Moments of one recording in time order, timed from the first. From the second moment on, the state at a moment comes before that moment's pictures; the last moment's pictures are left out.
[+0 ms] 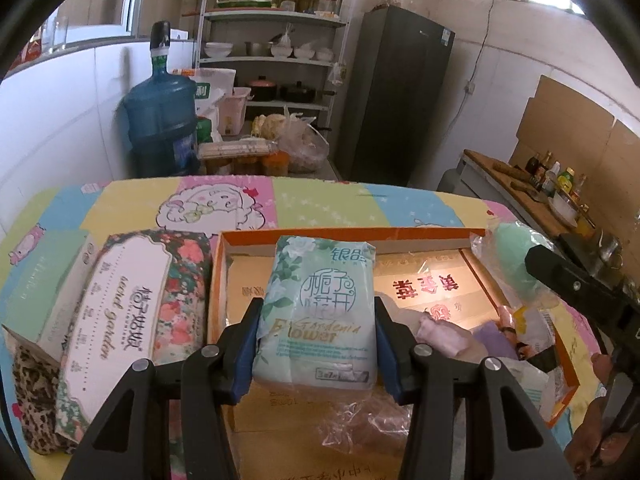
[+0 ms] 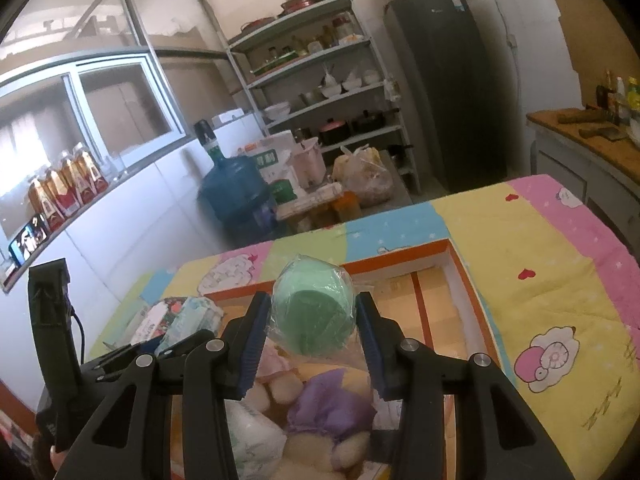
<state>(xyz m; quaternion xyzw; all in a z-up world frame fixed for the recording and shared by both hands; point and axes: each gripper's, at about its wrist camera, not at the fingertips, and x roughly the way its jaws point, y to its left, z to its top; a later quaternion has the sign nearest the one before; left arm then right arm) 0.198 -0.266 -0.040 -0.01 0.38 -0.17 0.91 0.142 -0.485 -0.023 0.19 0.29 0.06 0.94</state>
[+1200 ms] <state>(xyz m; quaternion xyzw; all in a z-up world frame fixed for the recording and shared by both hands) 0.194 -0.272 -0.038 -0.03 0.39 -0.20 0.90 0.154 -0.486 -0.050 0.21 0.33 0.06 0.92</state>
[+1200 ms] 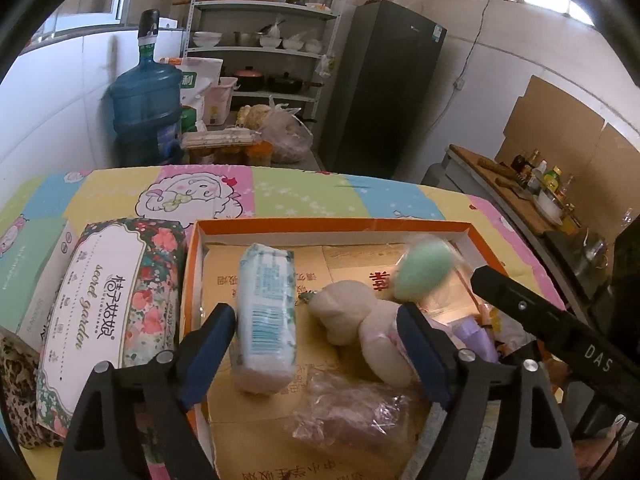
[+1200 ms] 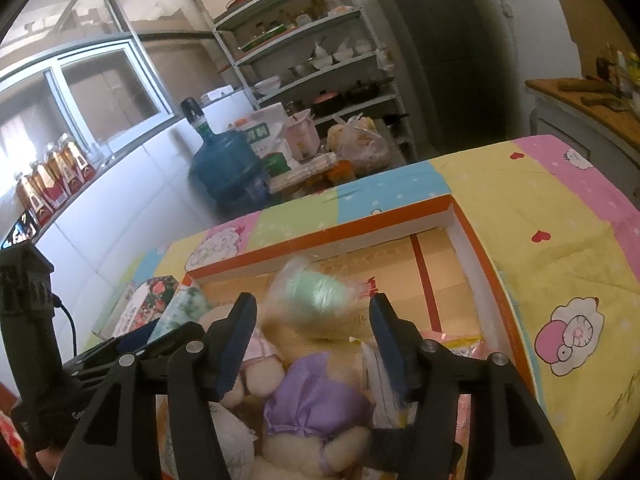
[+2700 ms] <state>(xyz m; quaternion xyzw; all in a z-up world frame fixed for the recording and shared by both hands) 0.121 -0.243 0.004 0.00 0.29 -0.23 0.93 0.066 -0.460 -0.003 0.18 0.25 -0.01 0.95</state>
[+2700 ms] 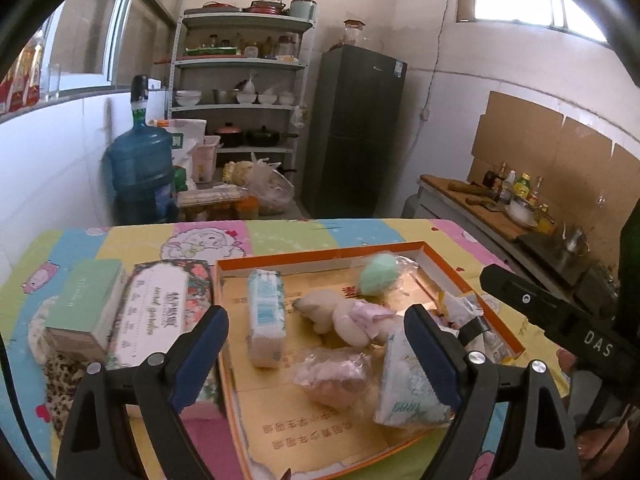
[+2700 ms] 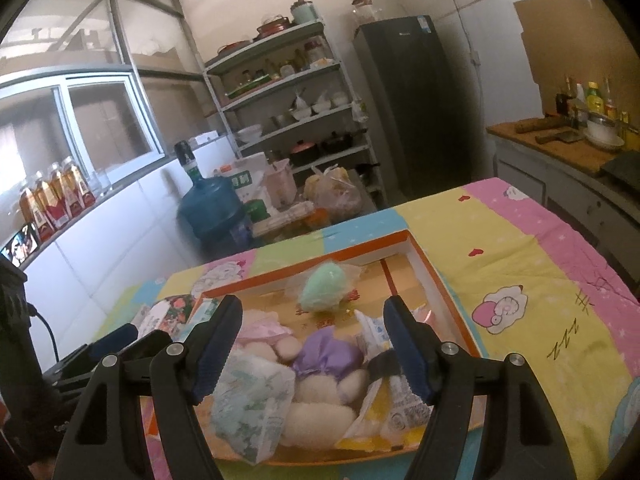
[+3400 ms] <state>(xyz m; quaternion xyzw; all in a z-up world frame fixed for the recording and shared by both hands) 0.092 -0.189 0.016 -0.02 0.28 -0.19 0.94 0.042 -0.410 0.006 0.16 0.24 -0.02 0.96</state>
